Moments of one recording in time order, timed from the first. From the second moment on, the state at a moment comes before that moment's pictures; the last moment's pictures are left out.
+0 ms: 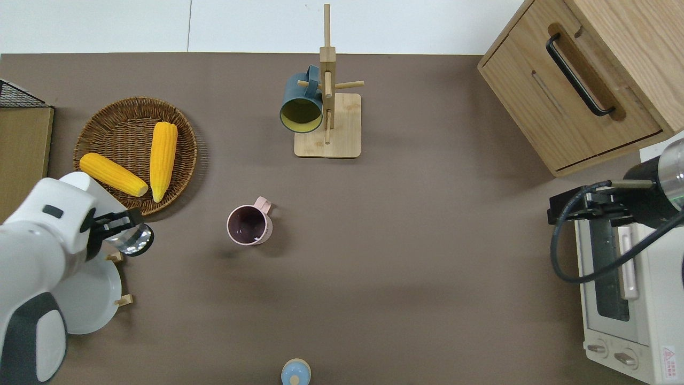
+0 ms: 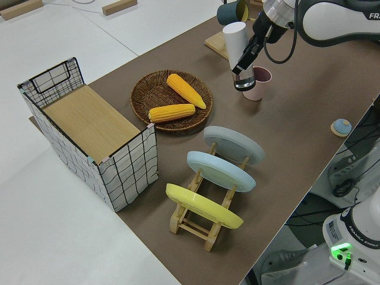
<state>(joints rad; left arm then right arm) 0.33 -0.33 -0.36 -2.24 -0.01 2.24 -0.32 0.04 0.01 0.03 -1.49 0.06 1.38 0.16</state>
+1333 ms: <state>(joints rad) 0.67 0.19 -0.14 -1.60 -0.32 2.24 0.56 0.04 0.01 0.03 -1.49 0.06 1.38 0.16</state>
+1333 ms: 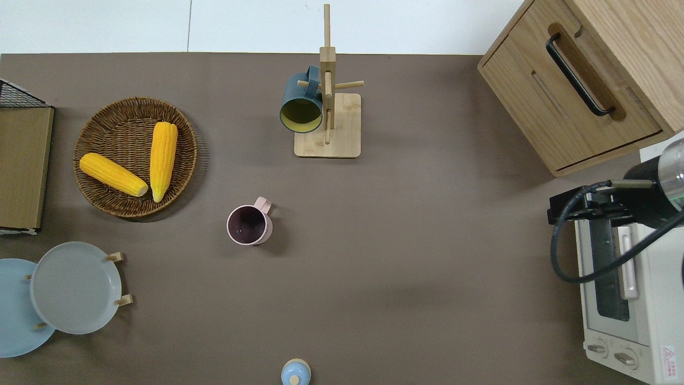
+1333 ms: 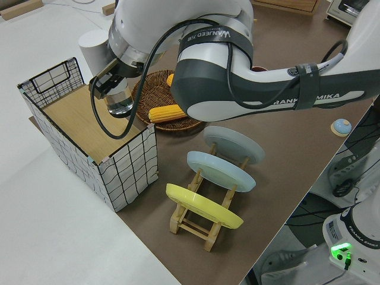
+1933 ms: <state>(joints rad) 0.67 0.31 -0.12 -1.58 -0.49 2.45 0.81 0.04 0.01 0.03 -1.49 0.06 1.38 0.16</state>
